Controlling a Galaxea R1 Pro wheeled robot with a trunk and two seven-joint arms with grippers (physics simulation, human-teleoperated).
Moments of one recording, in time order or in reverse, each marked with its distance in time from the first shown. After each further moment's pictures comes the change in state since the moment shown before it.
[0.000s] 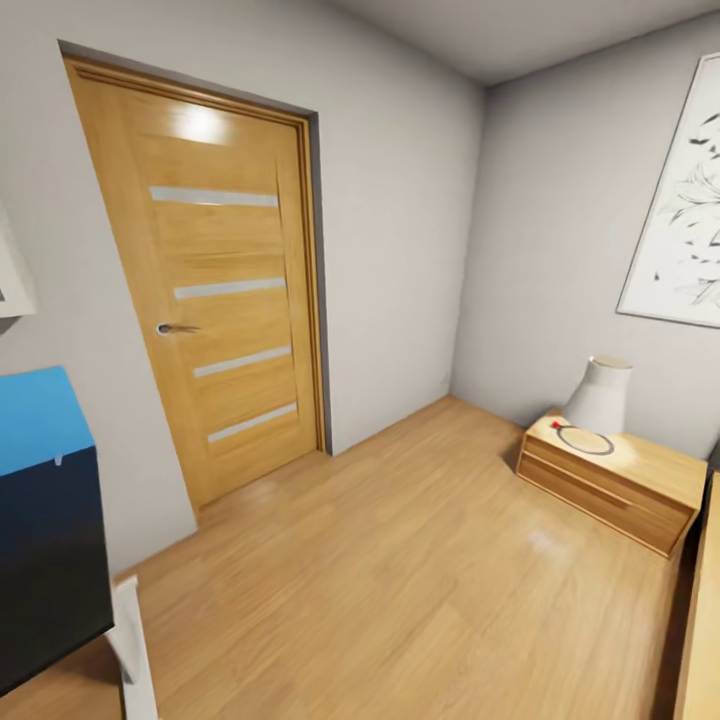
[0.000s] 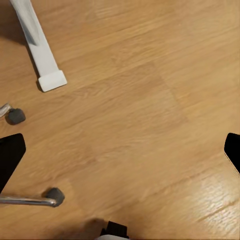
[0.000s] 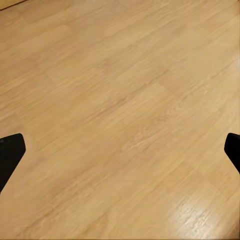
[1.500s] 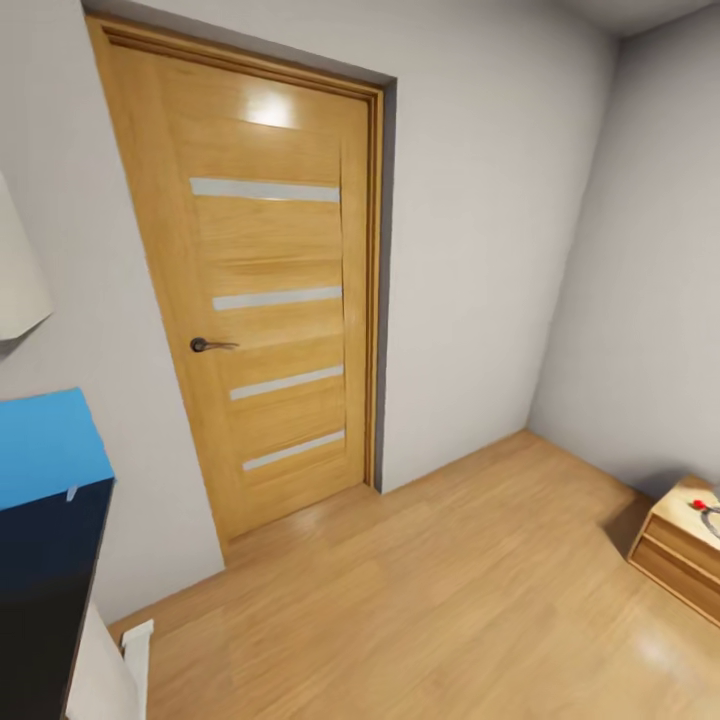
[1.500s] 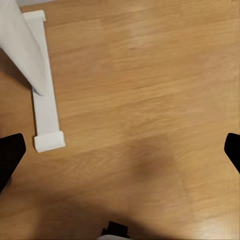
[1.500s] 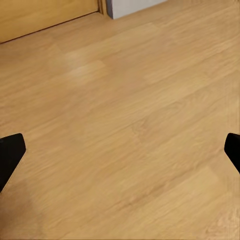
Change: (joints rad) left arm 0.000 0.002 0.000 0.000 0.000 0.001 0.000; right arm 0.000 0.009 0.000 -0.001 0.000 -0.004 0.000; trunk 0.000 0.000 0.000
